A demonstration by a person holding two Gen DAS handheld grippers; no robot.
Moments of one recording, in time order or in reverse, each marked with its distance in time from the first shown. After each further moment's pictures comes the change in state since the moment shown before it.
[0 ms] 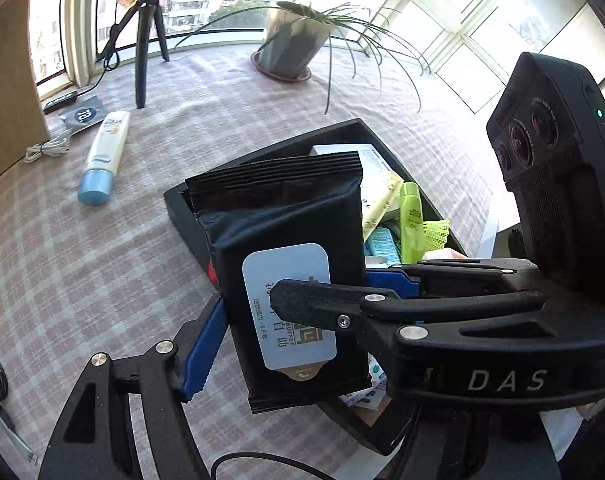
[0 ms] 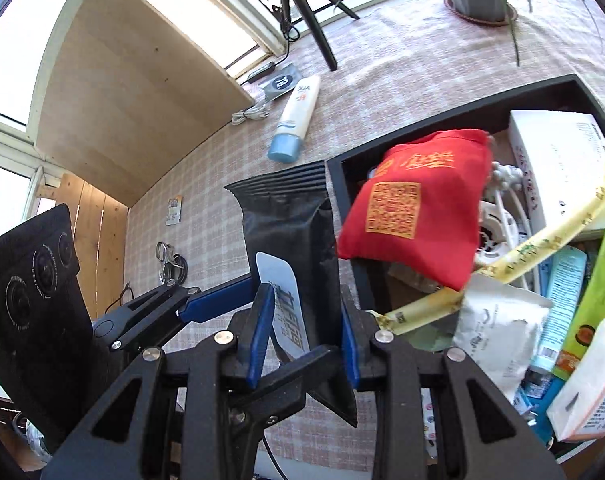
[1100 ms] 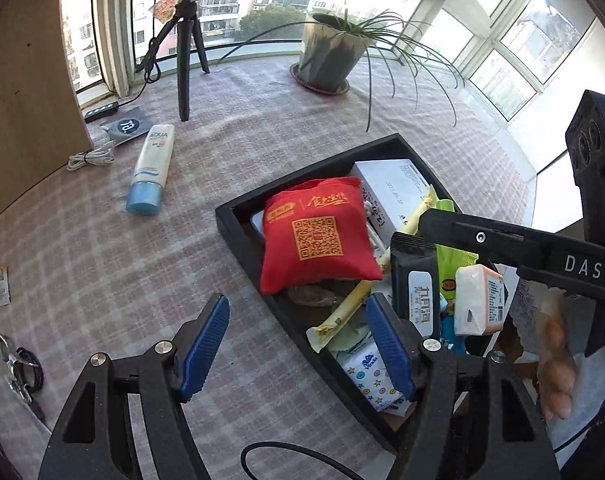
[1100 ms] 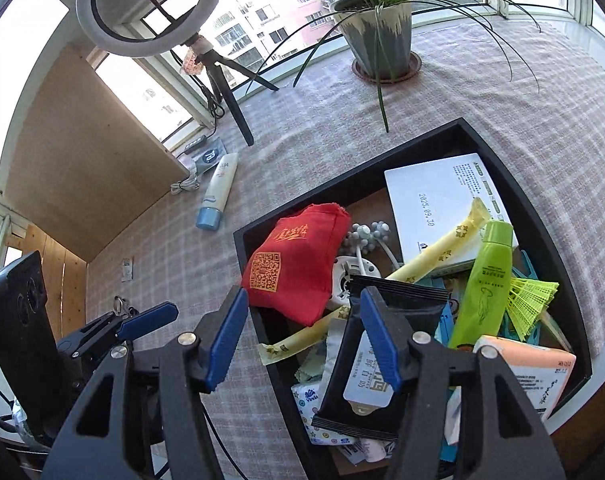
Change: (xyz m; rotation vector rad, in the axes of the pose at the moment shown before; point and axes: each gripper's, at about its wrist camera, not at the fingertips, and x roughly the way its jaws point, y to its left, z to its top) left arm -0.026 0.030 0.002 -0.062 -0.034 0.176; right arm -0.048 -0.021 0.017 0.011 -0.166 -0.163
